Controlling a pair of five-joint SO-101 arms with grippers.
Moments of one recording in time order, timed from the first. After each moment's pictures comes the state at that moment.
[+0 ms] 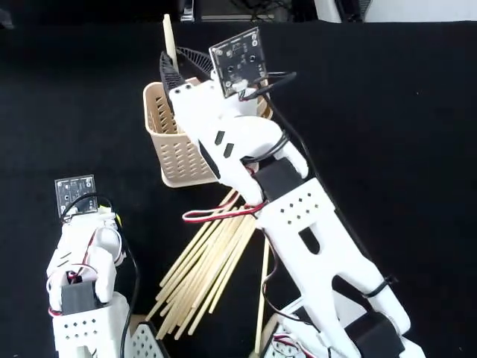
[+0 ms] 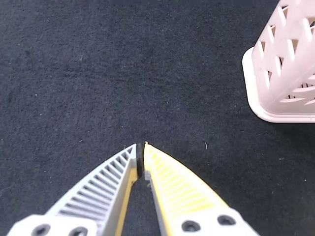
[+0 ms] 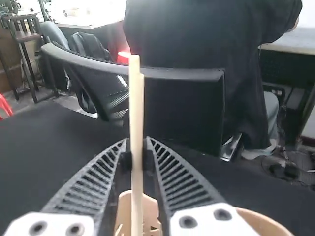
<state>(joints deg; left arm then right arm) -15.6 -103.8 96.0 55.0 -3.2 -31.0 -26.1 25.2 14.1 -0.1</state>
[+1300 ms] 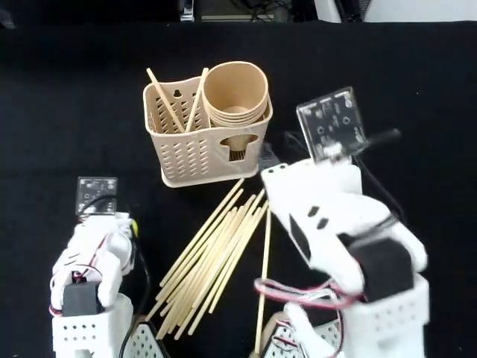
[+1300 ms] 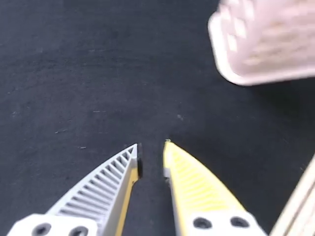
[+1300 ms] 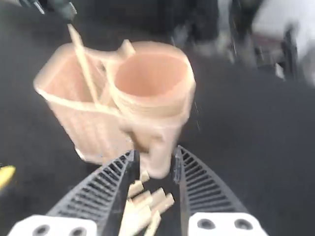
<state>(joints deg) -8.1 -103.8 91.2 65.6 -7.3 -15.5 -56.0 23.6 77.1 4.2</state>
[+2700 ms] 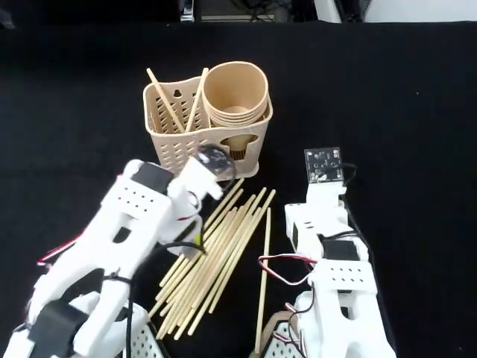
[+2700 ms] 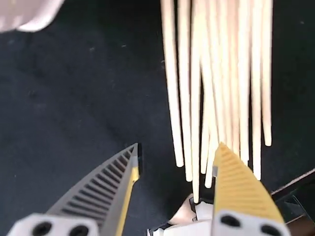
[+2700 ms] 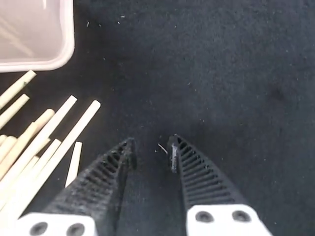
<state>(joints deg) 21.8 -22.5 37.8 81.7 -19.0 2.5 -56.0 84.9 32.4 7.2</state>
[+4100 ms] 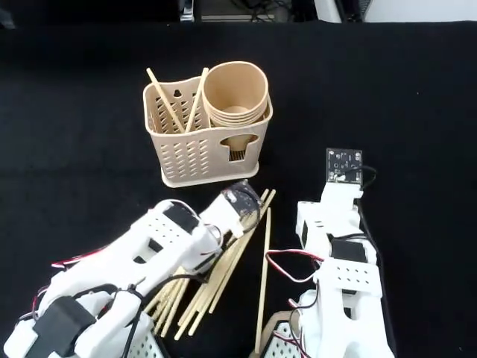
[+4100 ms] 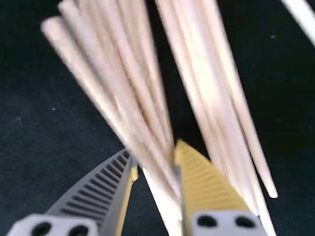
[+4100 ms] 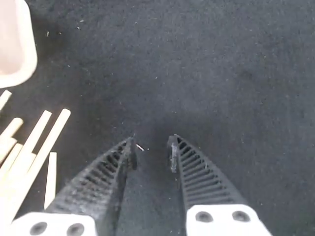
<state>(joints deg) 33.1 -21.1 57.1 54.1 -18.2 8.2 -56.0 84.9 32.4 3.4</state>
